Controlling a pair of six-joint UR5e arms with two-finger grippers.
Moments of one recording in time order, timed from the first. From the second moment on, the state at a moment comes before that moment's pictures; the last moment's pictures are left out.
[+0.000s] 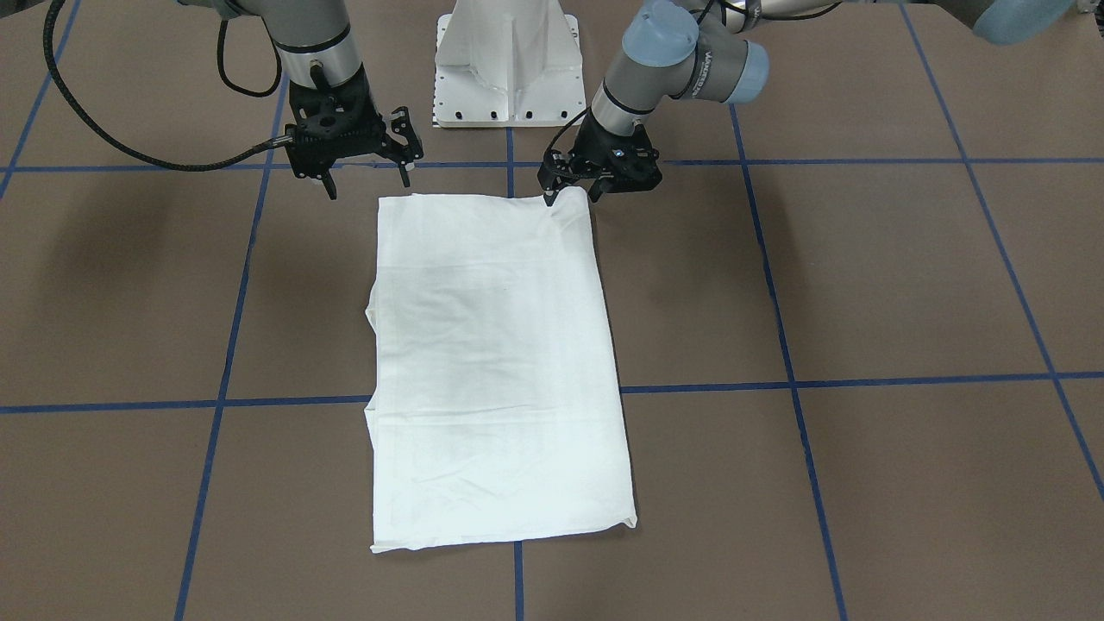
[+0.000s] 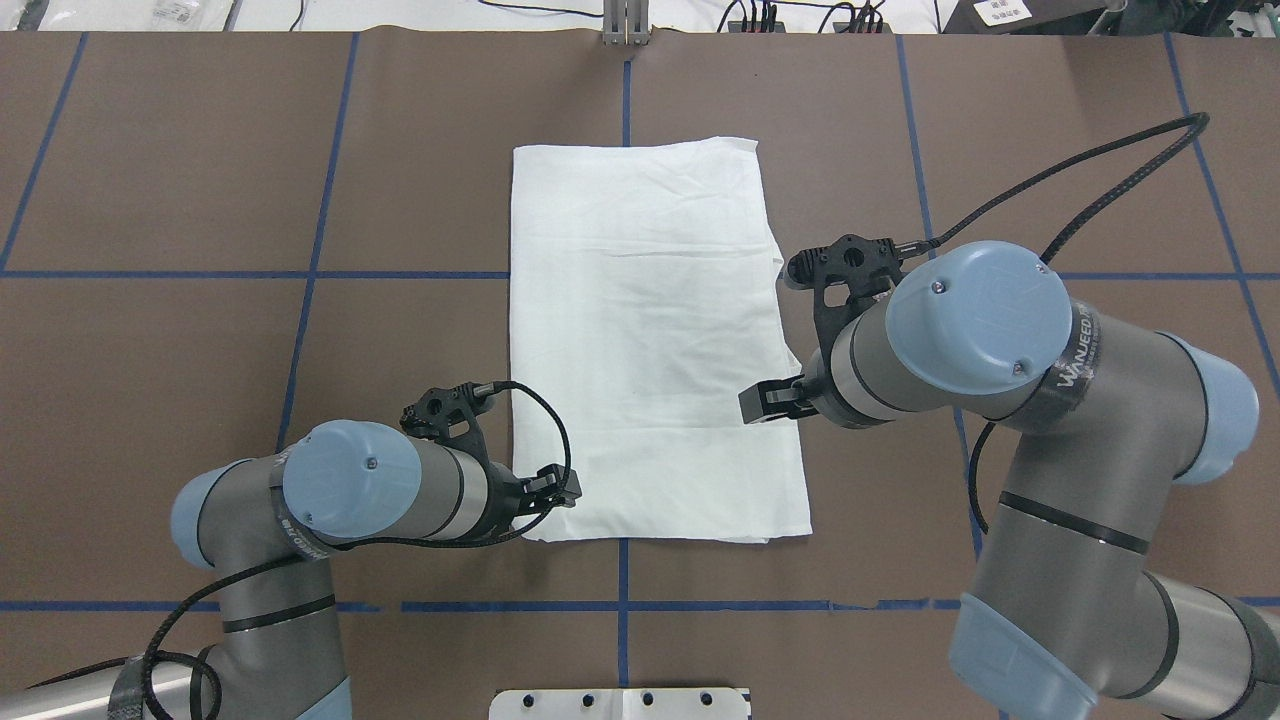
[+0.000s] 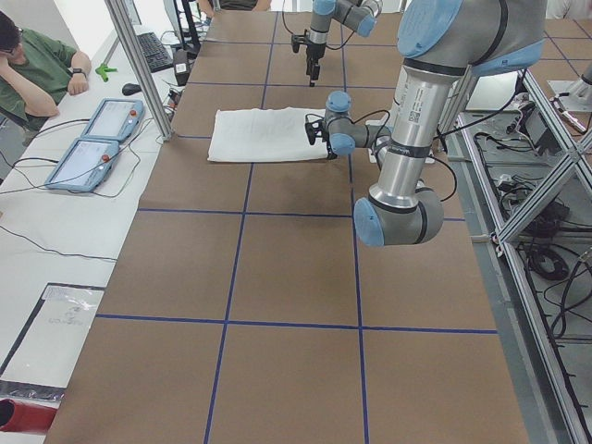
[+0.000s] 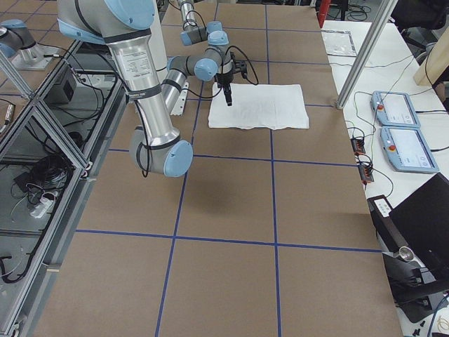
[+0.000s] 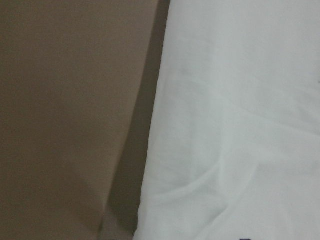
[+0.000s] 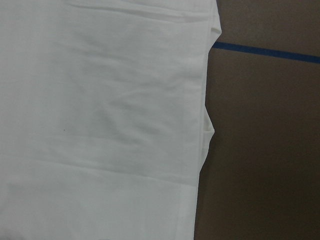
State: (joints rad) left arm -0.32 -1.99 -1.79 -2.03 -1.77 -1.70; right arm 0.51 -1.15 2.12 -1.73 1.79 1.06
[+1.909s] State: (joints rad) left arm -0.32 -1.99 -1.79 -2.02 -1.77 -1.71; right arm 0.49 -1.15 2.11 -1.72 1.79 1.16
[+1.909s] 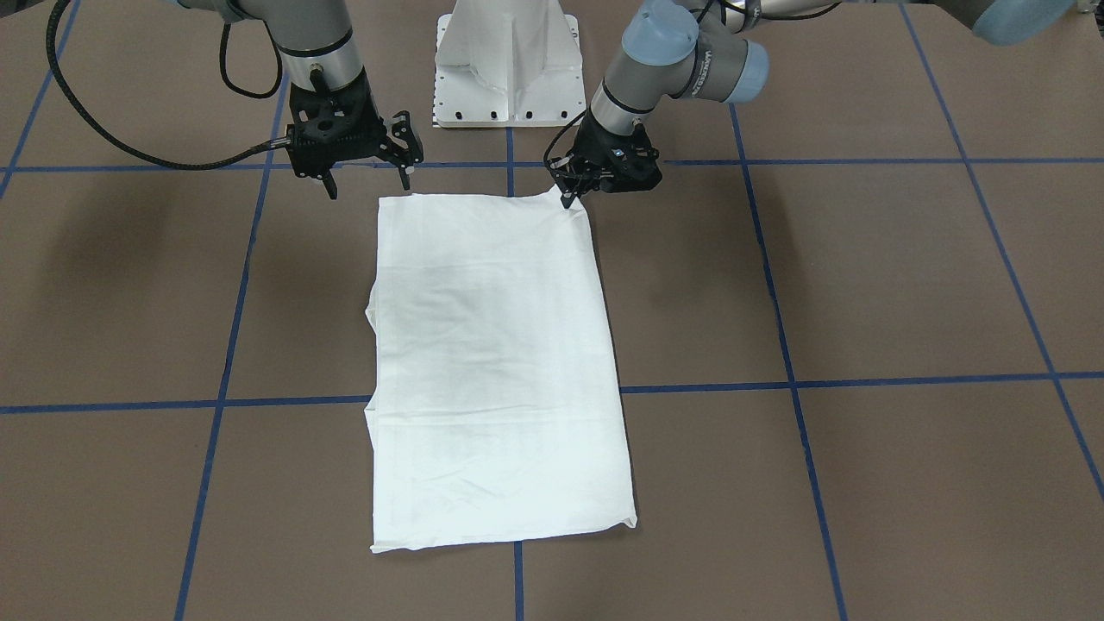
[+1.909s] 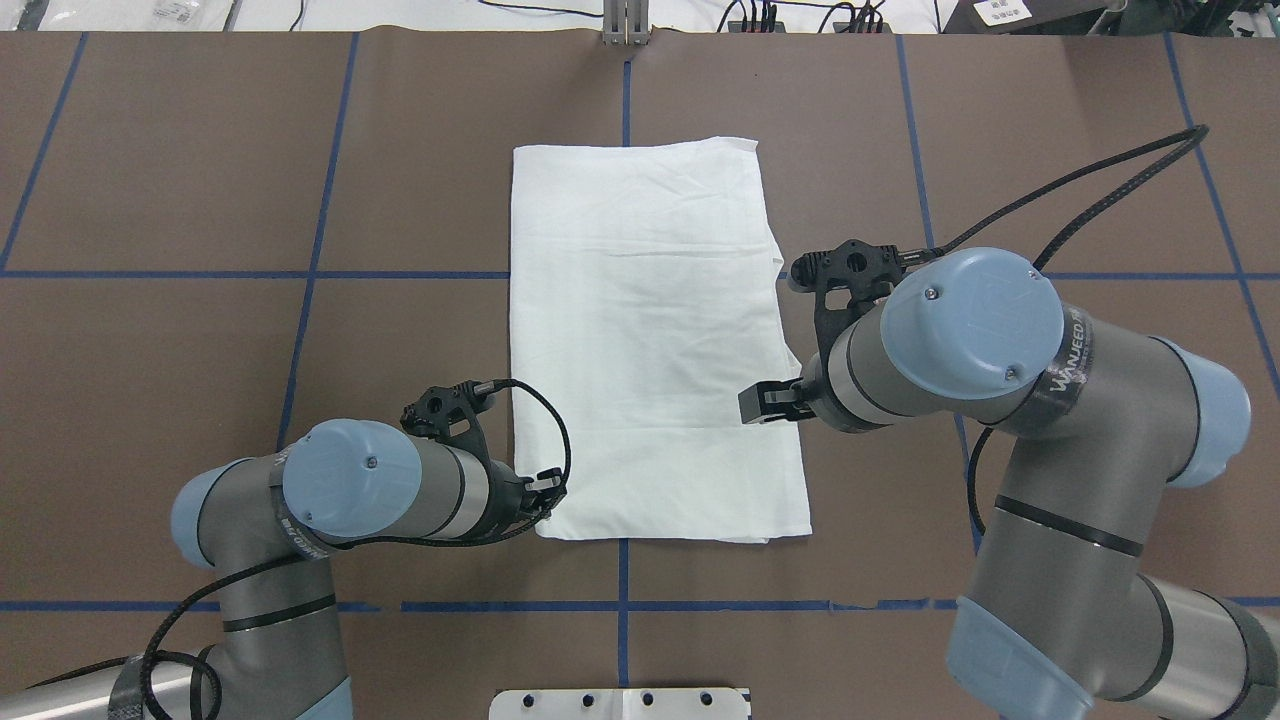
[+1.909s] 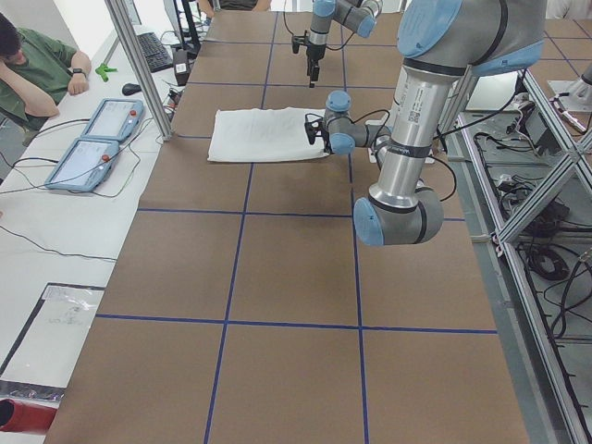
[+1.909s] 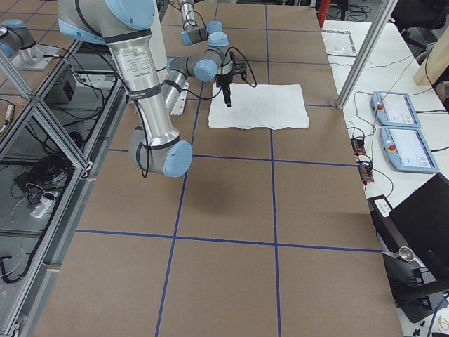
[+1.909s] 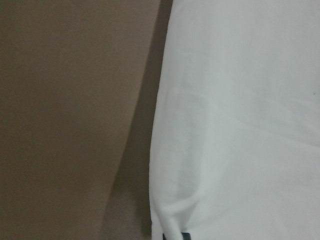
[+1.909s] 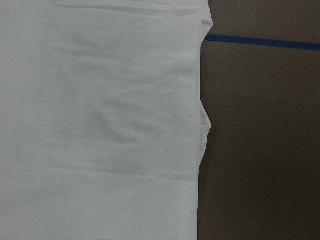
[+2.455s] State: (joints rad) left arm -0.32 -1.99 -1.79 -2.02 -1.76 -1.71; right arm 0.41 -1.13 2.04 -1.72 1.76 1.61
